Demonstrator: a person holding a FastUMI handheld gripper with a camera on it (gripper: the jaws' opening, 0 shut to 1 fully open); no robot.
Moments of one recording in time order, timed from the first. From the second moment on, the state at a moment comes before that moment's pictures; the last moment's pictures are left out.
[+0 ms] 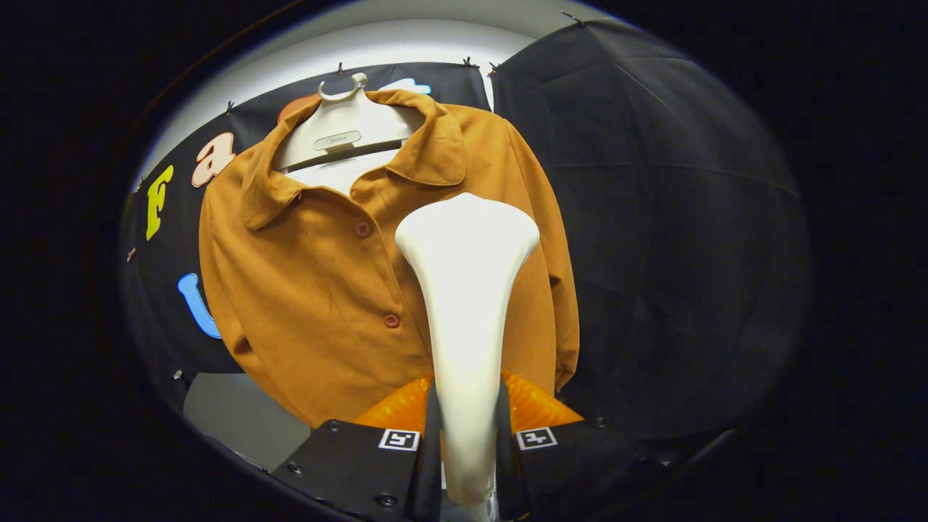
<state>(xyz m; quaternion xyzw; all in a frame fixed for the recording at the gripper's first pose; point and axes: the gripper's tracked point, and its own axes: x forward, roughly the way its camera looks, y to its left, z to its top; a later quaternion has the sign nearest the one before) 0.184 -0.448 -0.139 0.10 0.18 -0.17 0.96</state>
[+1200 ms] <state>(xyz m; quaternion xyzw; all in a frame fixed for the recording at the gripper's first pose) 0.142 -0.467 -0.311 0.16 0.35 -0.19 0.90</state>
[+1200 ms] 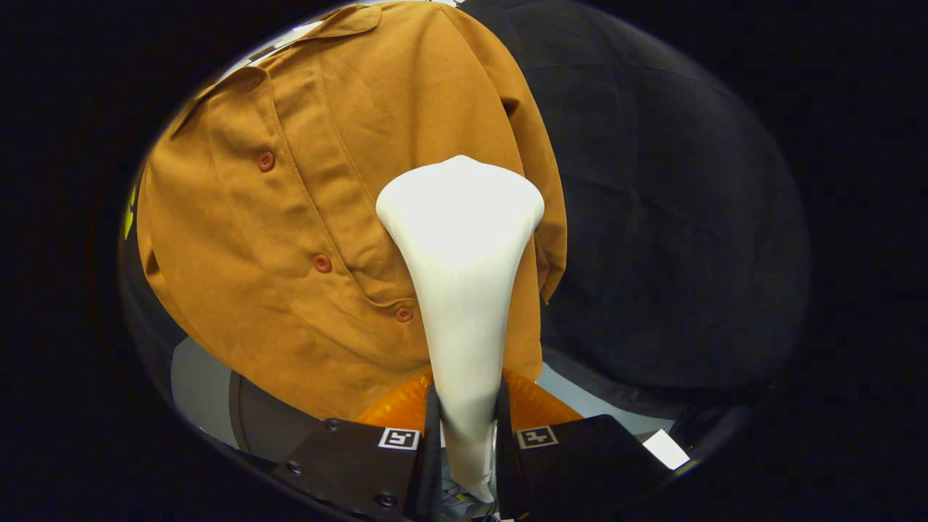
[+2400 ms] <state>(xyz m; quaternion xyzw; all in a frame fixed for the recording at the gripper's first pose) 0.096 -0.442 -0.275 0.12 0.31 -0.24 0.91</state>
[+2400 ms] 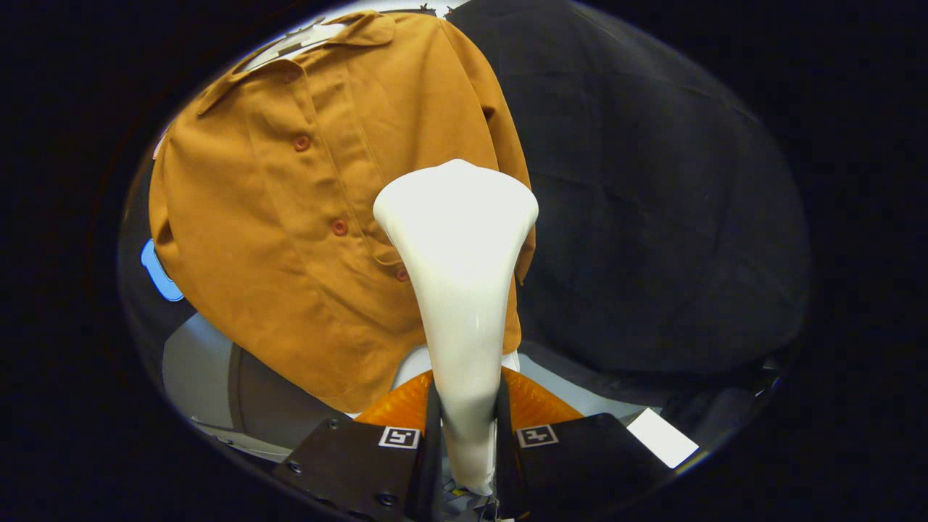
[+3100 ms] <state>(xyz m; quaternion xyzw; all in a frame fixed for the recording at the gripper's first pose) 0.088 -0.238 -0.094 0.01 0.16 -0.15 0.98</state>
